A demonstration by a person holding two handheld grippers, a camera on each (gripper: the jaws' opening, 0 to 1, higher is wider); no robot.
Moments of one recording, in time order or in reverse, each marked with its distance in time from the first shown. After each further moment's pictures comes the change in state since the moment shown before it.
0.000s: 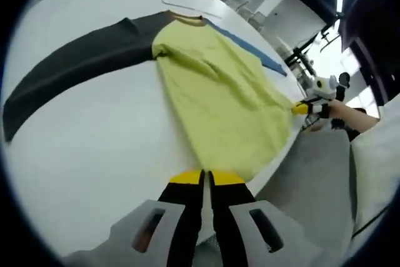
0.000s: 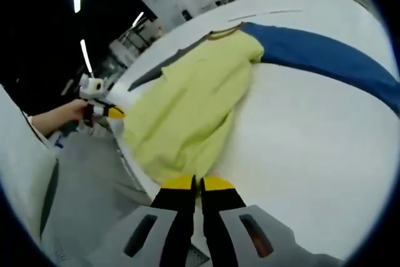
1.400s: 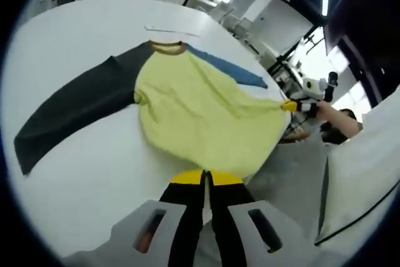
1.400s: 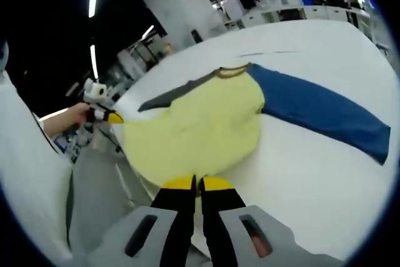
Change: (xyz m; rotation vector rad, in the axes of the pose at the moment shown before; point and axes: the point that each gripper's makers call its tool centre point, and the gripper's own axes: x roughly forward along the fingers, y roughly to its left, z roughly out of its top) left arm -0.049 -0.035 0.058 0.069 -0.061 -0.059; right arm -0.053 0.014 0.071 -0.091 -0.157 0.005
